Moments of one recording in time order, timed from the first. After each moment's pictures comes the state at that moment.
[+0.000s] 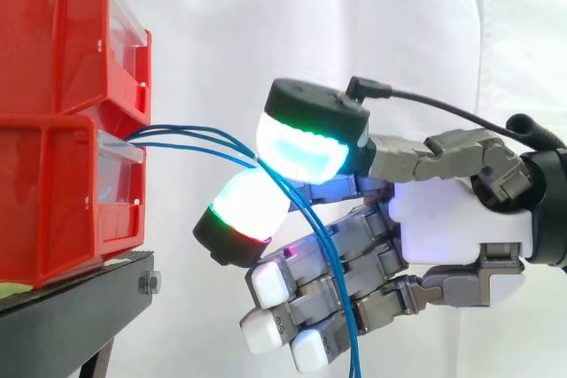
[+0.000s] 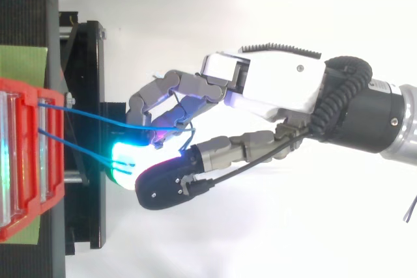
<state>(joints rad) 0.21 -2.31 -1.18 -2.79 -1.22 -0.13</state>
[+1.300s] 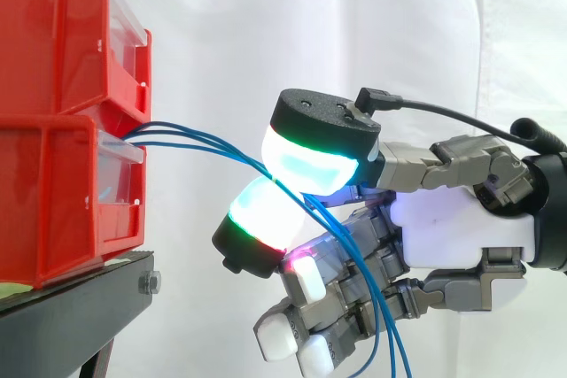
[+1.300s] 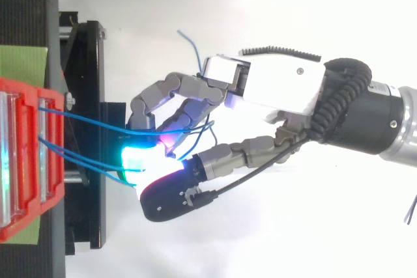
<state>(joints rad) 0.21 -2.31 -1.19 -2.78 -1.21 -0.15</state>
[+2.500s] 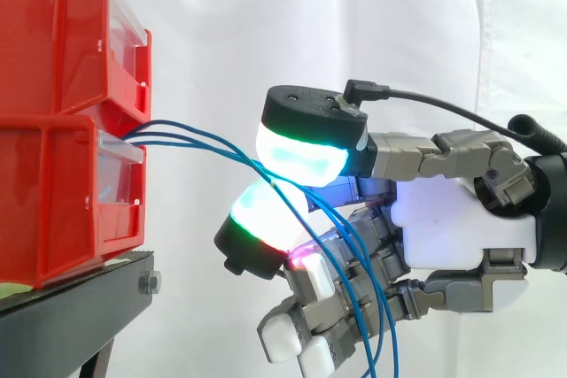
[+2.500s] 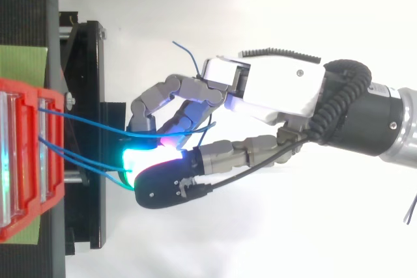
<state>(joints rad) 0.21 -2.31 -1.19 -2.78 -1.21 -0.15</state>
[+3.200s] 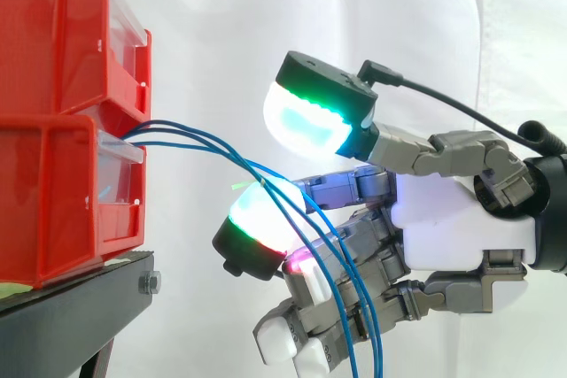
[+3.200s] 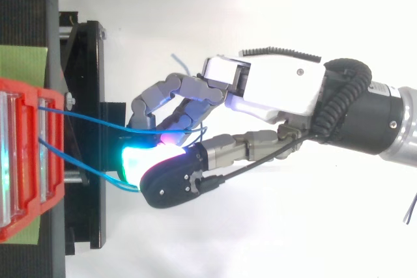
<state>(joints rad) 0.21 -2.31 -1.19 -2.78 -1.21 -0.15</state>
